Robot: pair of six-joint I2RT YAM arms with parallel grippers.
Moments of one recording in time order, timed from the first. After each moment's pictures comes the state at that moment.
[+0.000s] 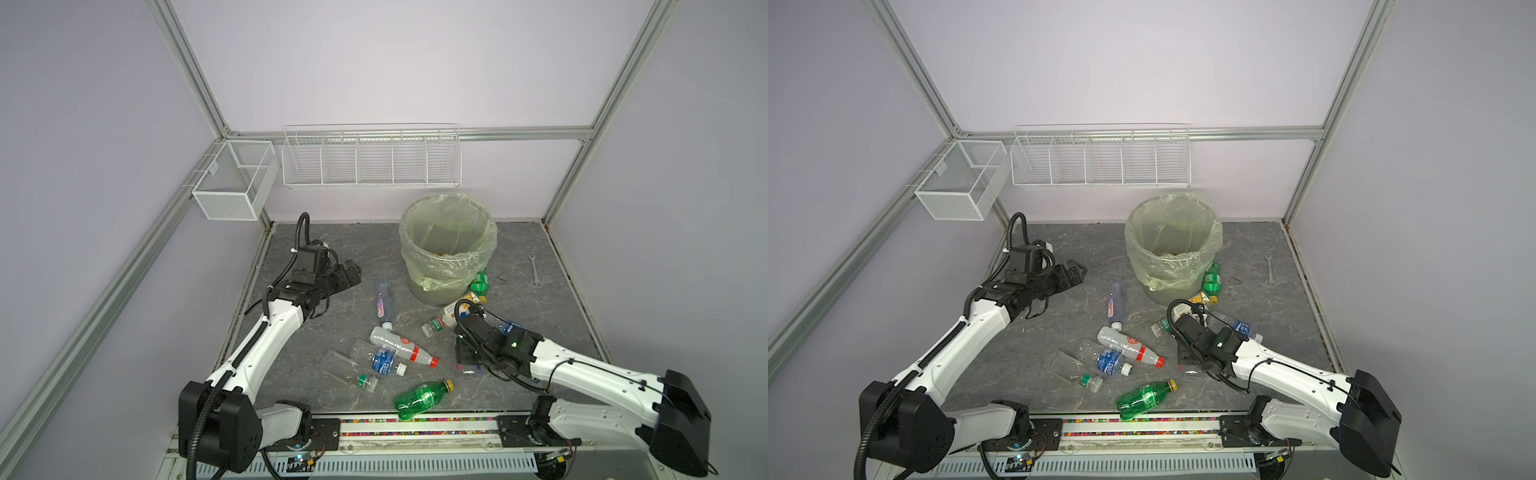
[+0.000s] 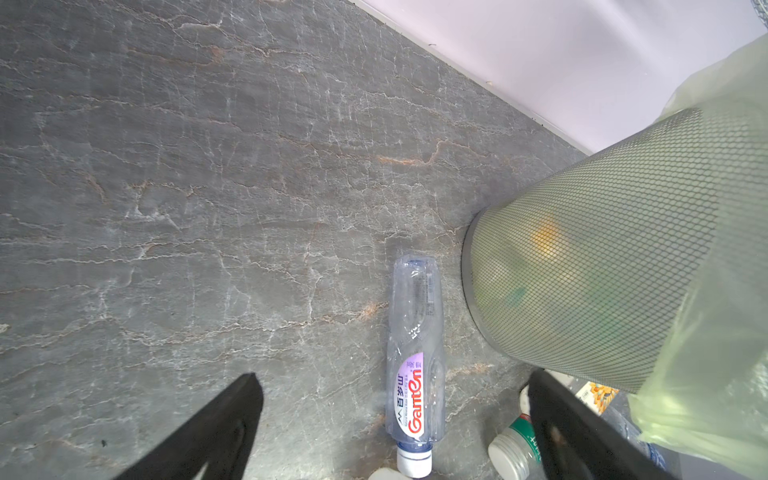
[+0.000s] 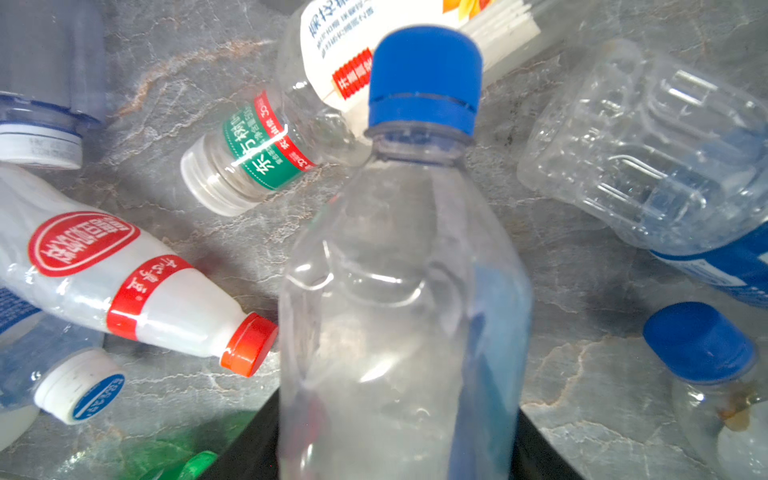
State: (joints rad) left arm -0.29 1.26 1.01 -0.47 0.13 -0.58; right arm 0.94 1.12 0.72 -0.76 0.28 0.85
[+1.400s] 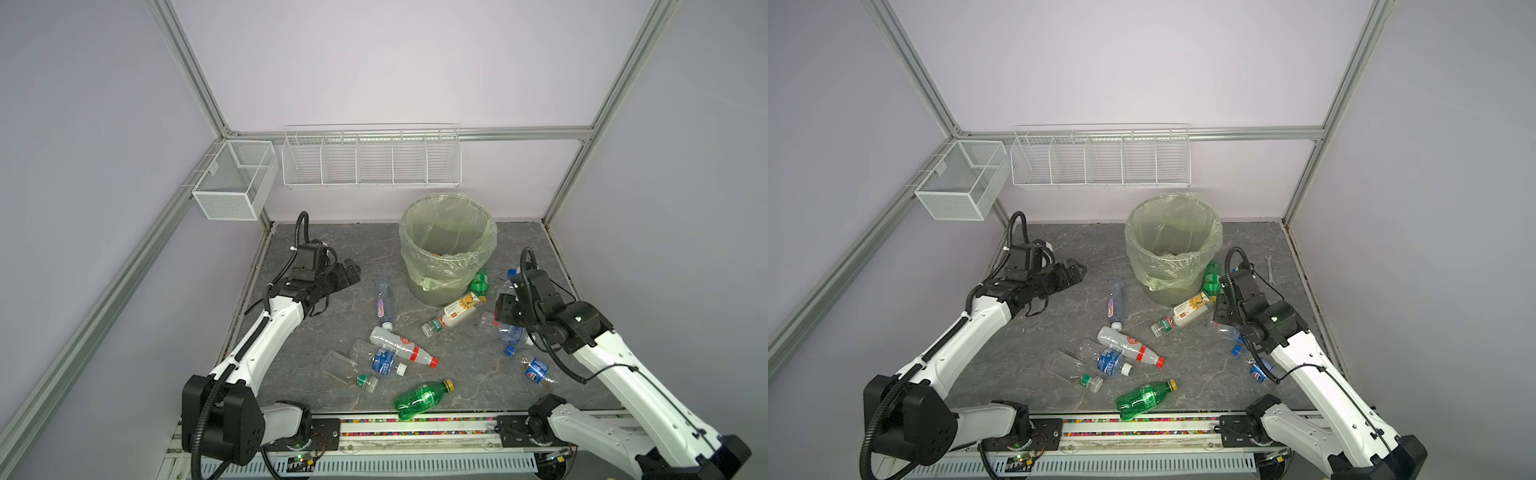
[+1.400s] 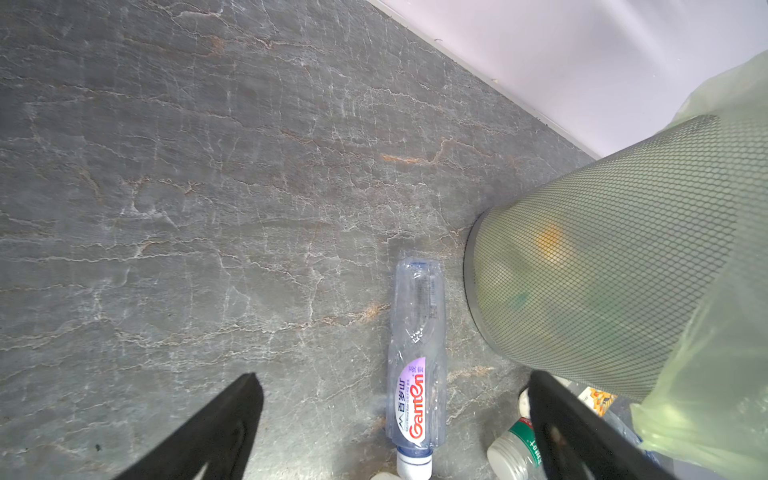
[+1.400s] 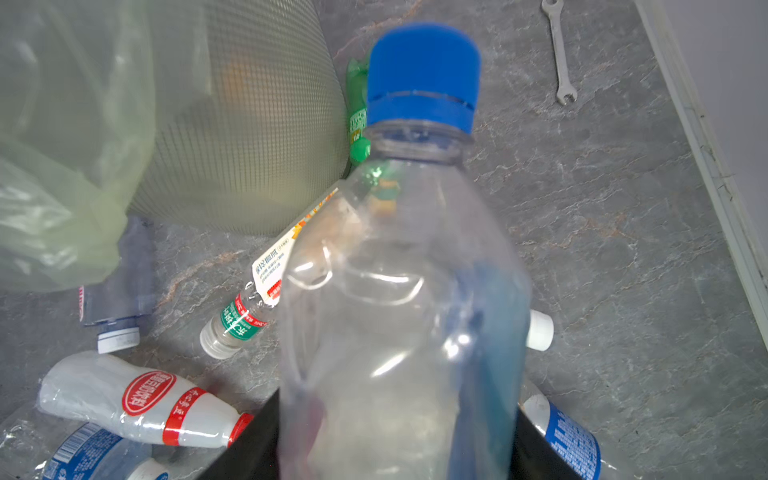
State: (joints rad) left arm -0.27 1.29 1.02 -0.47 0.16 -0.58; right arm 0.49 0.99 1.07 -1.01 0.29 0.58
